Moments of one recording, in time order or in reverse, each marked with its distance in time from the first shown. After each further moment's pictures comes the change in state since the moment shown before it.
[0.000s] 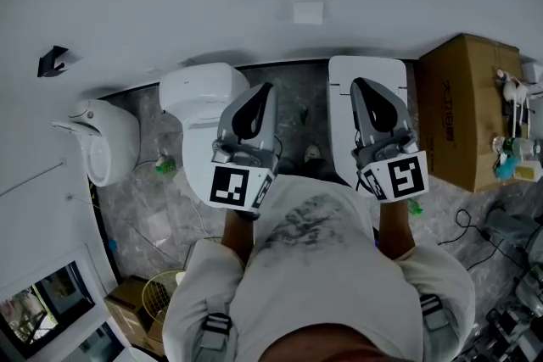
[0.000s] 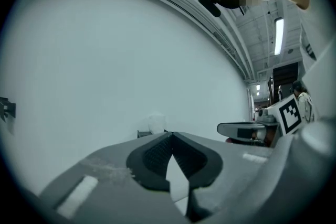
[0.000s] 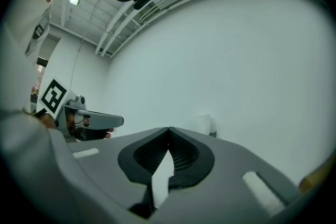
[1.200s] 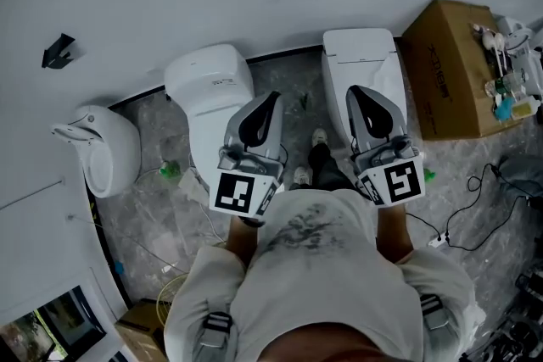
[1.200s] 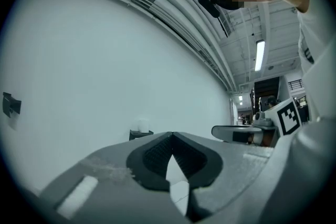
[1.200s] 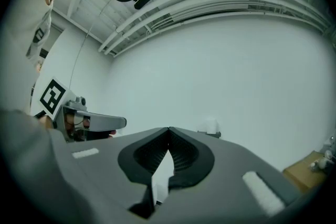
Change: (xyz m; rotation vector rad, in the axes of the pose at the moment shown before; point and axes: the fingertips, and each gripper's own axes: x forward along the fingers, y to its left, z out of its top) left arm -0.219 -0.044 0.007 -0.024 -0.076 -0.161; right arm -0.138 0.197 0.026 -0.060 -0.035 -0.111
